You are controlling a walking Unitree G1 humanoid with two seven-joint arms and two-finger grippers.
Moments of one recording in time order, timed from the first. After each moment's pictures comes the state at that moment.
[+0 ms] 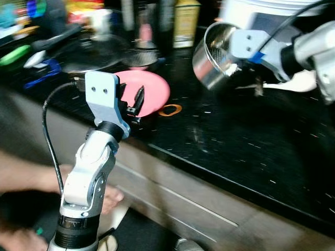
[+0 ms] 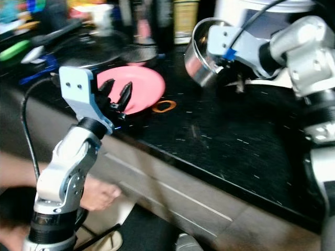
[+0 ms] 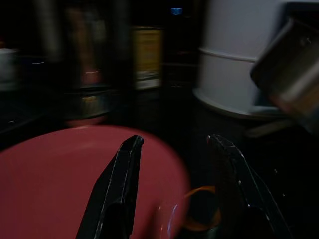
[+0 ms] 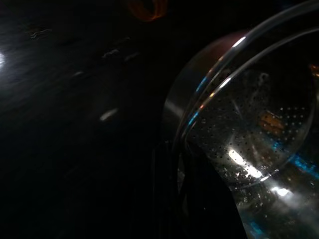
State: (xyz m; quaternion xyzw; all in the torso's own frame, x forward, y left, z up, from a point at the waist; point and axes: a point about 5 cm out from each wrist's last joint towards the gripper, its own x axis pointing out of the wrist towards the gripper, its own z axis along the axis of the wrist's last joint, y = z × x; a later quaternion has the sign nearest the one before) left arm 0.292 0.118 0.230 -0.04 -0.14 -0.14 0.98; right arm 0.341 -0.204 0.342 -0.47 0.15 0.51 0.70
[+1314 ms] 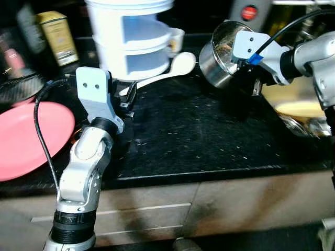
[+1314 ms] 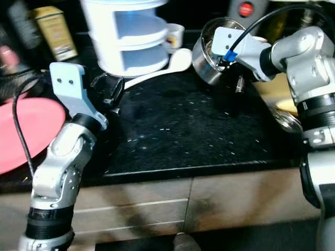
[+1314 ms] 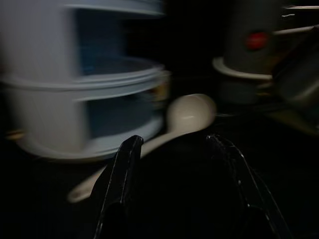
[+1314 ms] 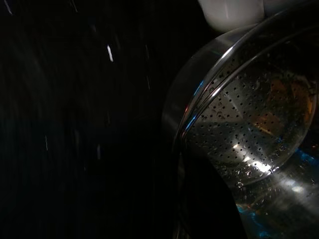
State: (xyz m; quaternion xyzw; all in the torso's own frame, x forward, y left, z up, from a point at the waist) left arm 0.295 0.122 0.234 -0.04 -0.15 -0.13 0.98; right arm 0.362 -0.215 0.335 -0.48 0.16 0.38 0.77
